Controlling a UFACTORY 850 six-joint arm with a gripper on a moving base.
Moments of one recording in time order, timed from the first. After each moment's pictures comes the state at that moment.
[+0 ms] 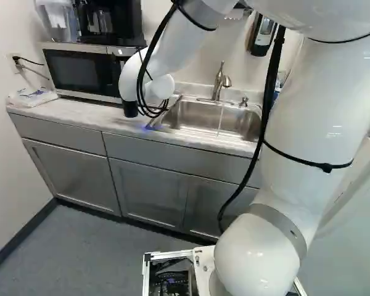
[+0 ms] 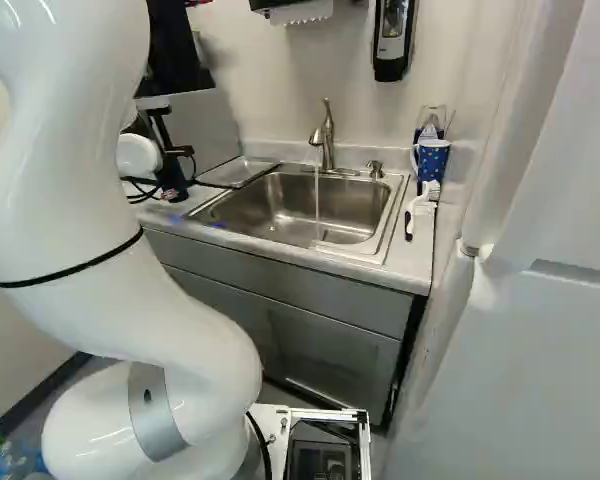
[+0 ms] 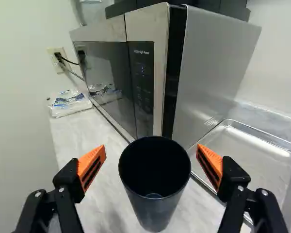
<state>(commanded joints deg) 31.1 -7.4 -51.4 0.5 33.2 0.0</state>
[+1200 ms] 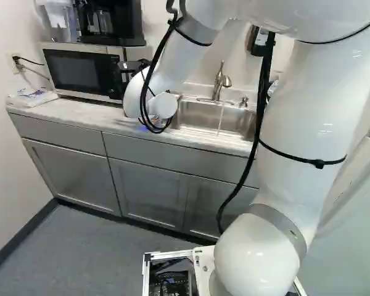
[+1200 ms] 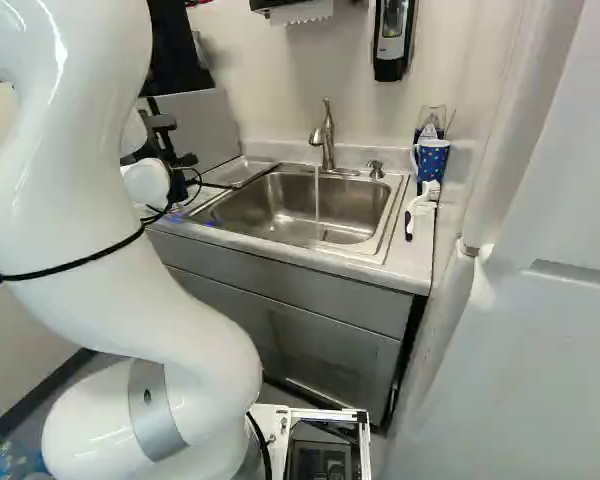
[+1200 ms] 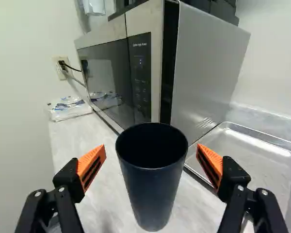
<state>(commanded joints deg) 31.0 -9.5 -46.0 0.5 47.5 0.0</state>
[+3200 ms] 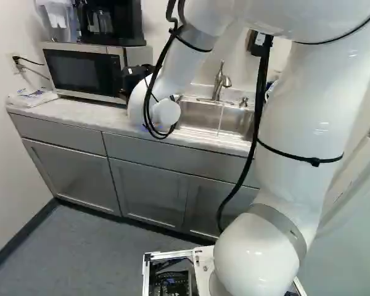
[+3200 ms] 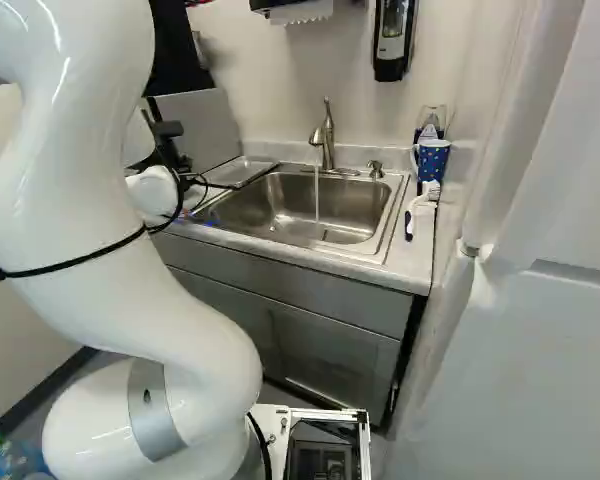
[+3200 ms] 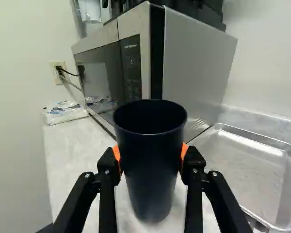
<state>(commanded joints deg) 29.1 -9.0 -43.3 0.5 52.6 0.0</state>
